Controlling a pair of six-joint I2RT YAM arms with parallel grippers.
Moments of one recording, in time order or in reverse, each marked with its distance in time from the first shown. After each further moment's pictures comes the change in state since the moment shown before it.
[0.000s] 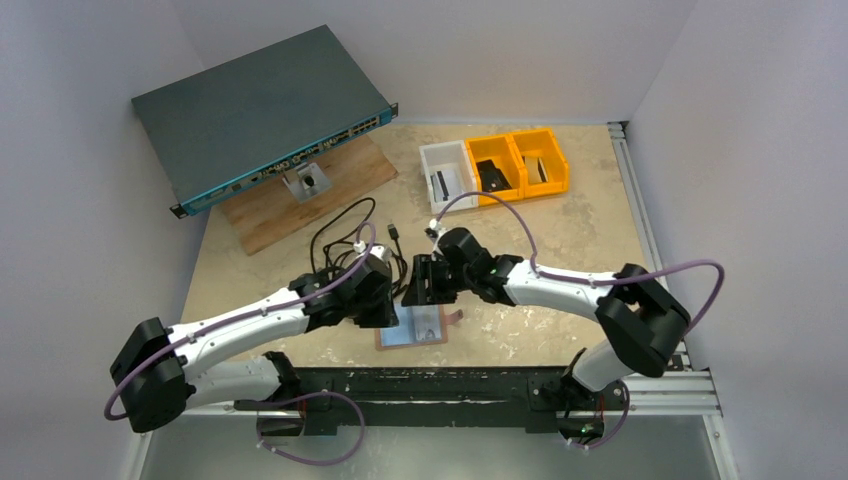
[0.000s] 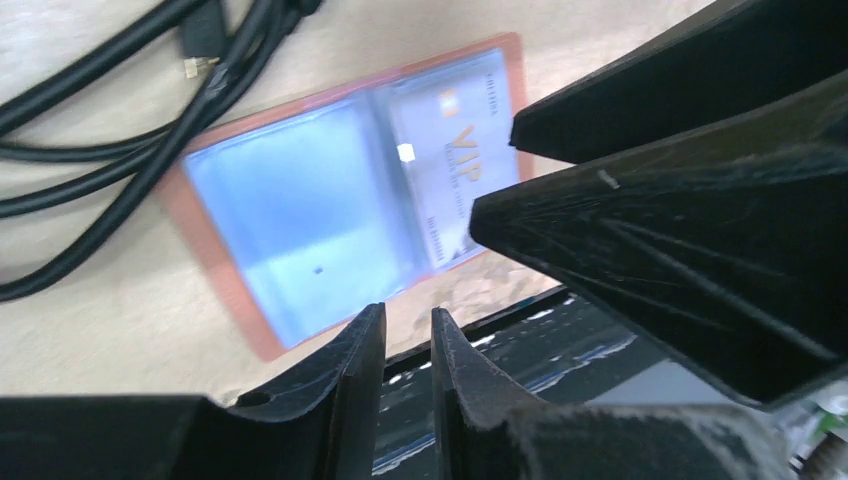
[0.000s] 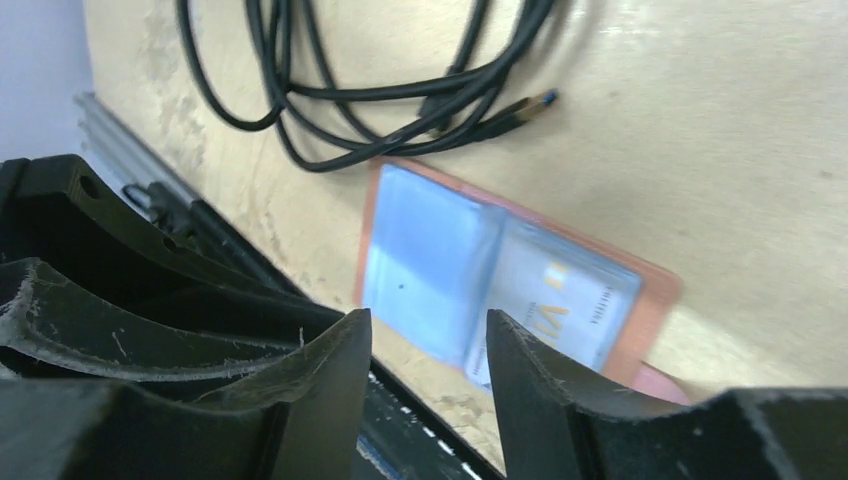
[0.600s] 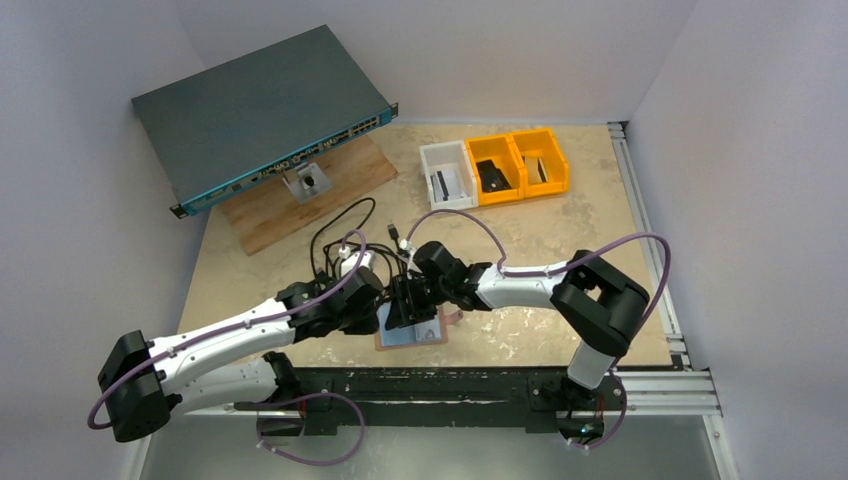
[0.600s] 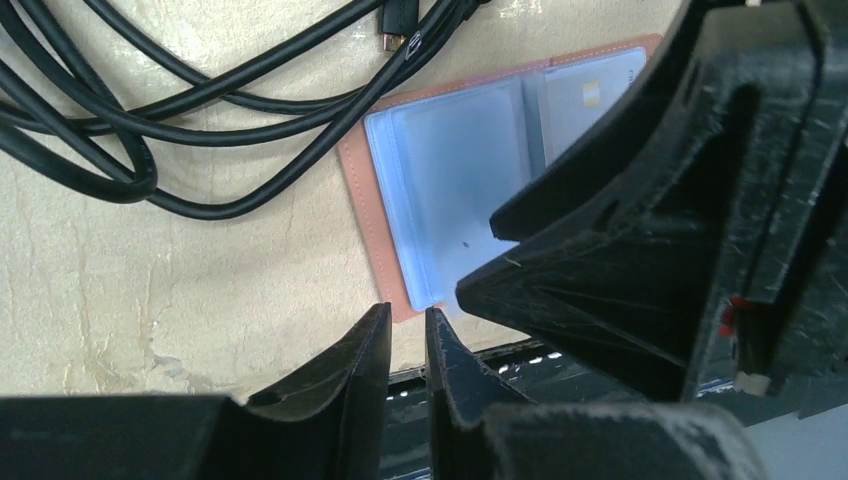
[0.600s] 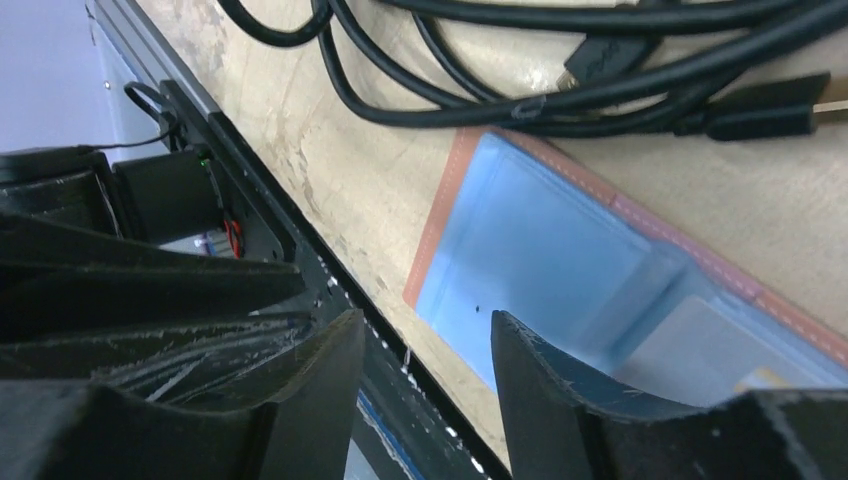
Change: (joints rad) left arm -0.058 -0.132 -0.033 -0.166 -0.204 -0.014; right arm 0.090 0.227 0.067 0.125 -0.156 0.005
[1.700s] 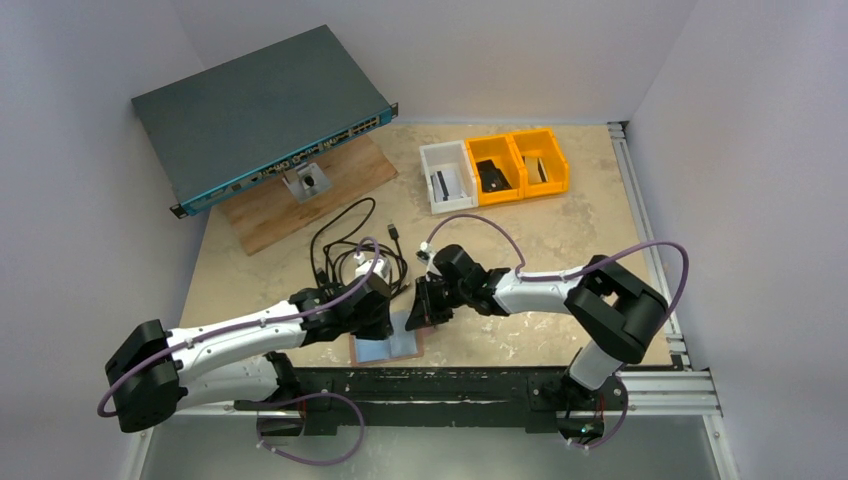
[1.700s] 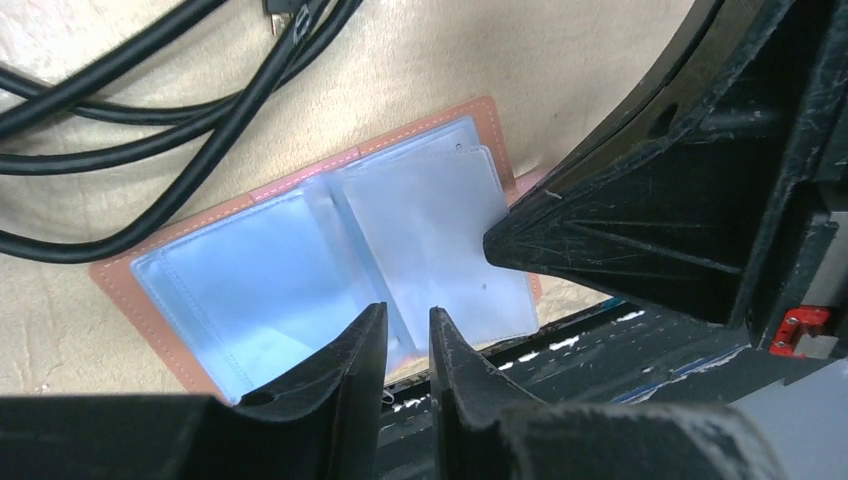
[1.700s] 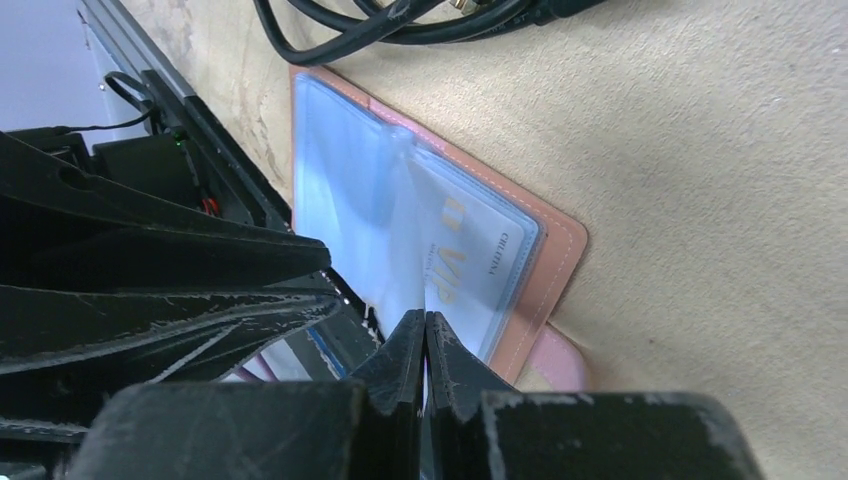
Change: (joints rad) left arm -0.035 0.074 -0.089 0.213 0.085 0.018; right arm -0.051 -0.081 -0.151 0.060 -0.022 0.023
